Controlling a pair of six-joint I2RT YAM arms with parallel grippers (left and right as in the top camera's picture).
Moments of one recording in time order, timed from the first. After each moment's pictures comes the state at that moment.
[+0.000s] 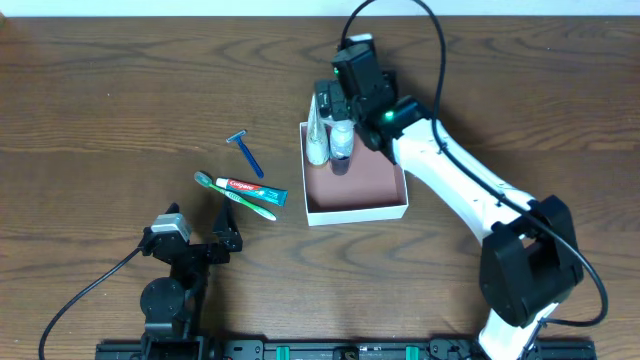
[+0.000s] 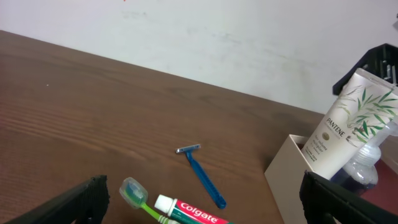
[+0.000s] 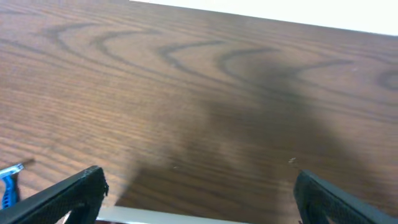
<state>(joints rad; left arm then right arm) -0.03 0.01 0.02 -0.11 0.02 -0.30 0.56 1.90 1.52 -0.36 0.27 0.30</state>
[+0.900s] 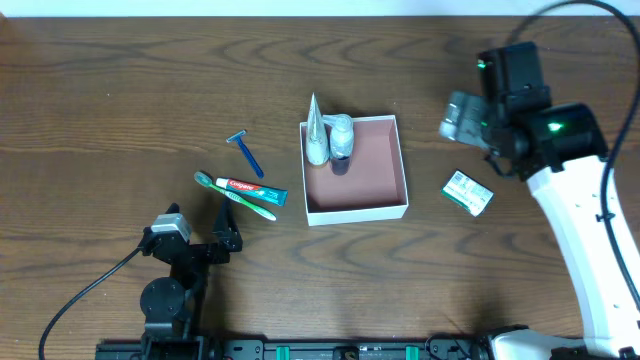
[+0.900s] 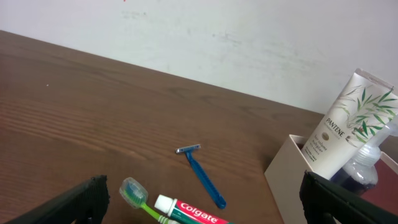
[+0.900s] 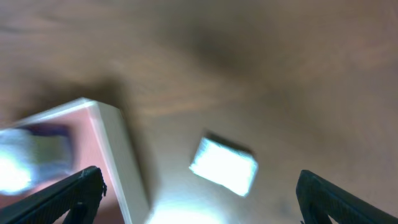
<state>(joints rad) -0.03 0.01 0.02 -0.11 0.02 -0.30 0.21 1.46 1.53 -1.15 0.27 0.50</state>
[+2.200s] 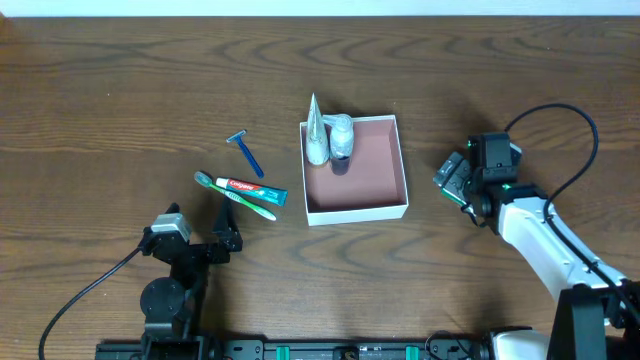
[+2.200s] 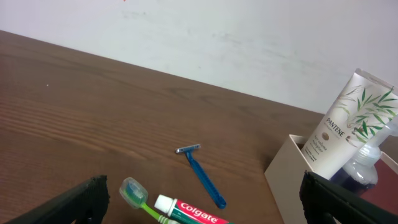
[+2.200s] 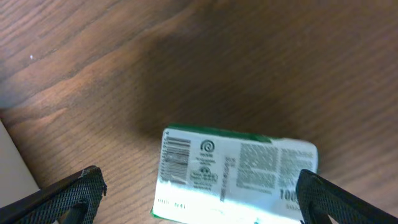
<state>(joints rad) -0.03 0.01 0.02 -0.11 0.02 -0.30 0.12 1.49 0.74 -0.34 0.16 0.67</state>
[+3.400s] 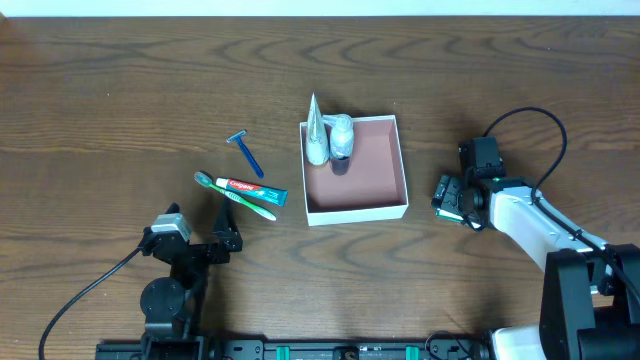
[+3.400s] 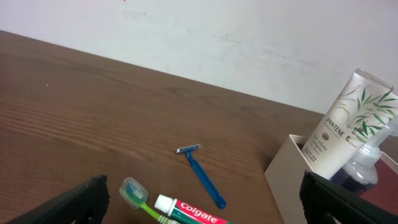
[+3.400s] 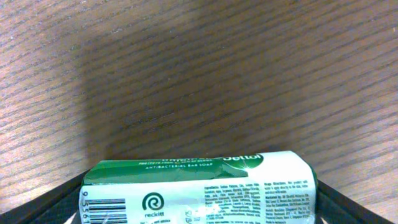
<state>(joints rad) -0.03 0.01 0.02 -0.11 0.02 -0.30 0.11 1.61 0.75 -0.46 0.13 0.50</state>
